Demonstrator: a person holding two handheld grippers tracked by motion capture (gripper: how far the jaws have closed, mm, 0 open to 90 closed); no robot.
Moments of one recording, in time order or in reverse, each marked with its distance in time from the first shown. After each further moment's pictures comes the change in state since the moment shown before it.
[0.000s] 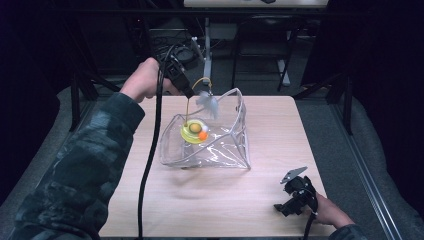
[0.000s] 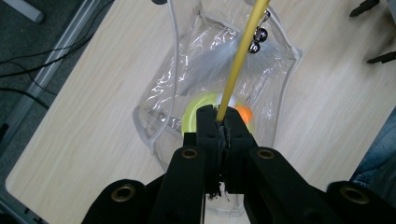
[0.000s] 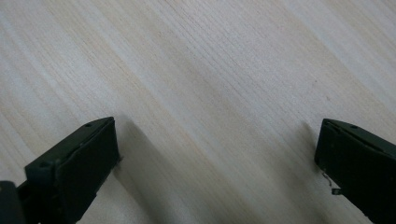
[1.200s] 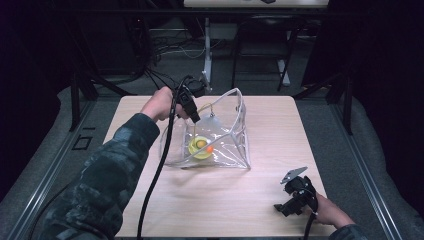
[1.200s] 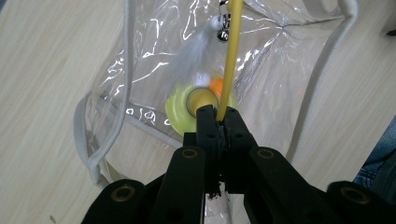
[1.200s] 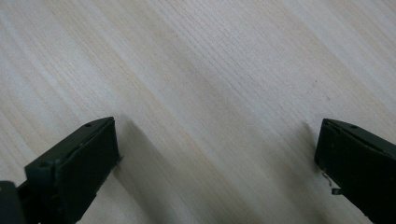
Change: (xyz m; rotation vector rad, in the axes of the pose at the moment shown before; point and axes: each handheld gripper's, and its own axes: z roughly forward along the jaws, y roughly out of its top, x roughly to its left) left arm 0.005 -0.015 0.093 0.103 -0.111 -0.025; right arm 0.000 0.000 0.000 -0.002 -0.002 0.000
